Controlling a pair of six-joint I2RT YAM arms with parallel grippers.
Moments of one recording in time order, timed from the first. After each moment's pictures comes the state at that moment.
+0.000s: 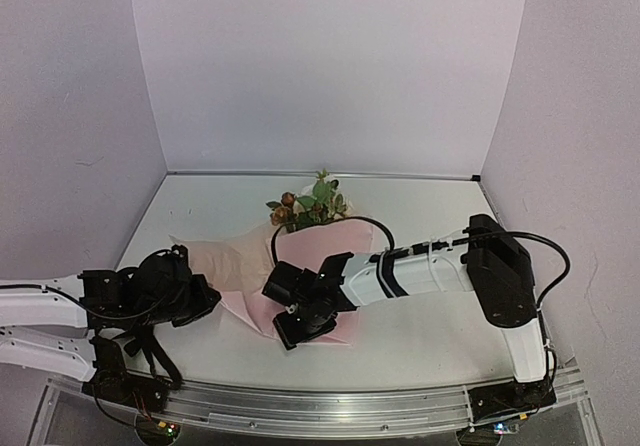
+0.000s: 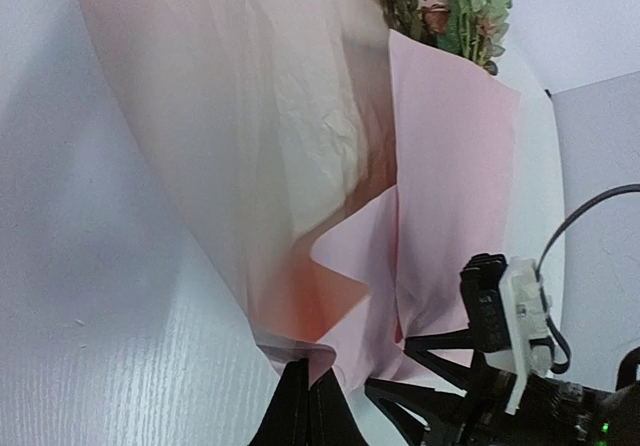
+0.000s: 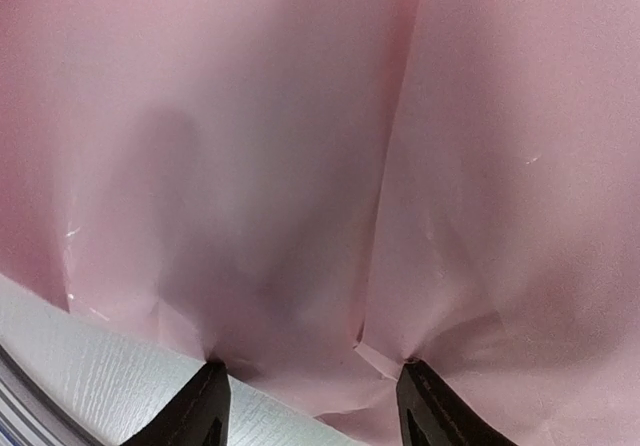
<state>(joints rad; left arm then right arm) -1.04 0.89 0.47 -0.36 -0.33 -1.25 1.22 2.18 1.58 -0.63 0.08 0.65</state>
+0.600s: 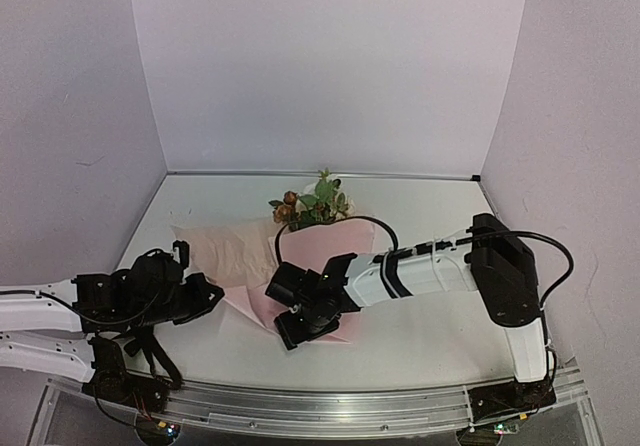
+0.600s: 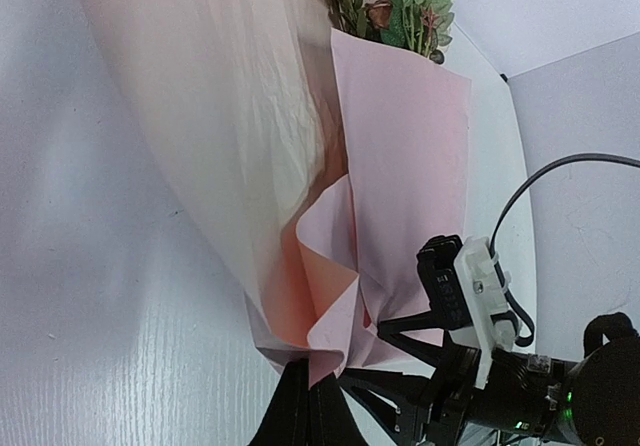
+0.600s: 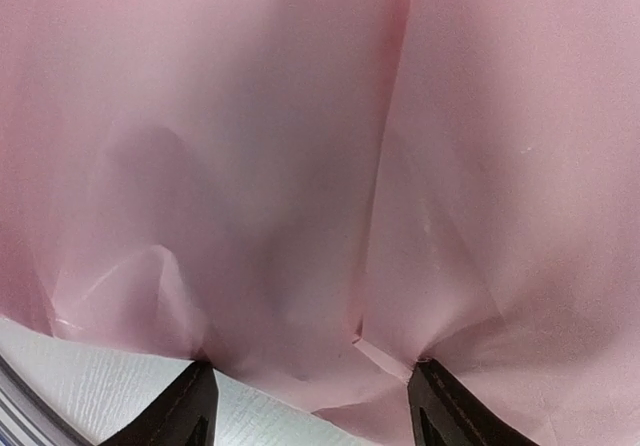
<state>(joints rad) -1.05 0.82 0.44 -0.29 -0.31 -1.17 1.22 2.16 1.56 -0.61 0.10 0.66</state>
